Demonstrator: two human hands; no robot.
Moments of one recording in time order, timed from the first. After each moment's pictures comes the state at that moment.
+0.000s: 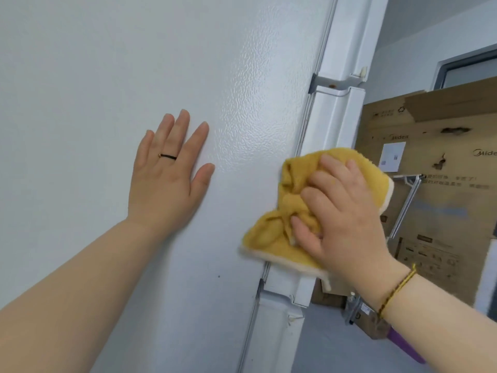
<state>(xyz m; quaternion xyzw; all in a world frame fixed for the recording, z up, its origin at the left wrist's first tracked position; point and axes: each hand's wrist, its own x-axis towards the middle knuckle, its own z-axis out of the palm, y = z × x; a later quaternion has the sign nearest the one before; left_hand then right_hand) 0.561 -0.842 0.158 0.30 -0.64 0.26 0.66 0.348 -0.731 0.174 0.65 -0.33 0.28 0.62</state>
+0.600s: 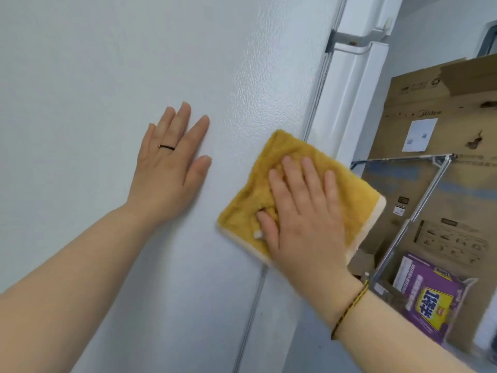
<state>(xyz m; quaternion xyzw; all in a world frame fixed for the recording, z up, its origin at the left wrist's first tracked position) 0.576 -0.828 0.124 0.33 -0.70 0.16 0.61 0.394 -0.741 0.112 0.60 -0.45 0.31 0.59</state>
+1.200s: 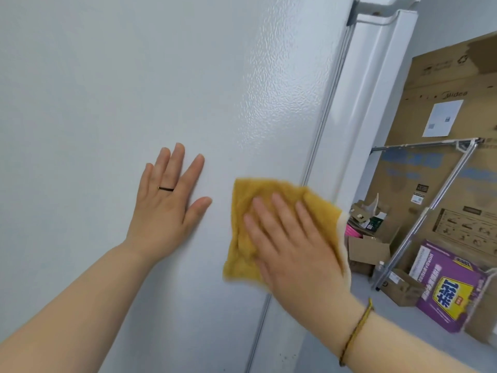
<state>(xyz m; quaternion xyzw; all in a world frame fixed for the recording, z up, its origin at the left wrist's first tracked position) 0.591 -0.834 0.052 0.38 -0.72 0.18 0.55 0.392 -0.741 0.050 0.67 -0.42 0.15 0.59</state>
